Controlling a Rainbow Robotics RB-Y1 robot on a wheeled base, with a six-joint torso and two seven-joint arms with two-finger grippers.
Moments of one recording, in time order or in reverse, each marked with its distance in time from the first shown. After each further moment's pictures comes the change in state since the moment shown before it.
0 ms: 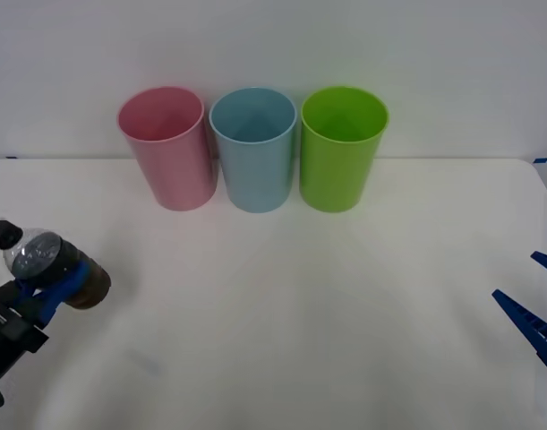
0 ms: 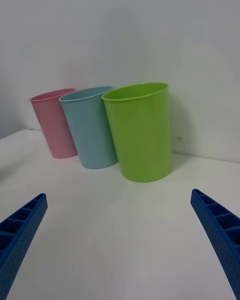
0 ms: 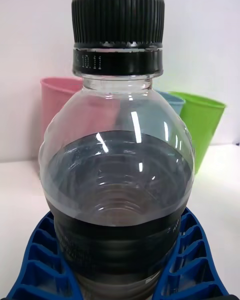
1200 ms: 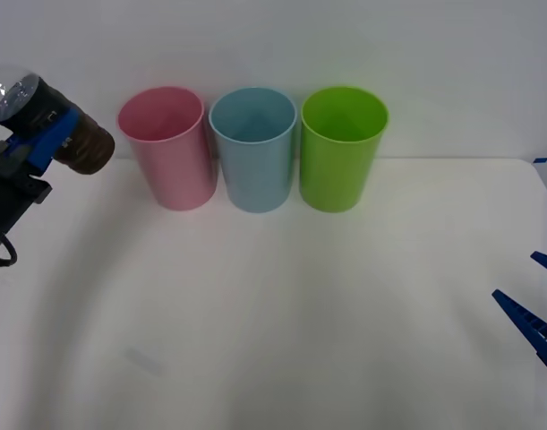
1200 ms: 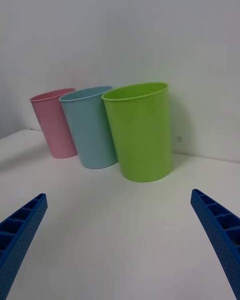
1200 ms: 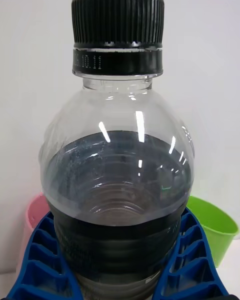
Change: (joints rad) right arm 0.000 0.000 0.000 0.000 0.000 0.000 0.000; left arm -0.306 0.004 -0.009 -0.287 -0.392 0.329 0.662
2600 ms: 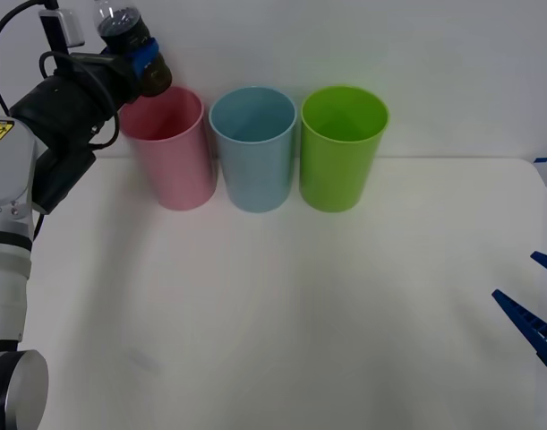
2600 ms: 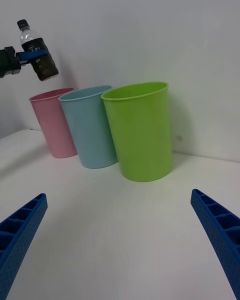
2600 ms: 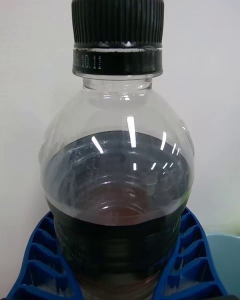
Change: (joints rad) right arm 0.000 0.000 0.000 0.000 0.000 0.000 0.000; left arm -0.651 -0.009 -0.141 0.657 -0.383 0.152 -0.065
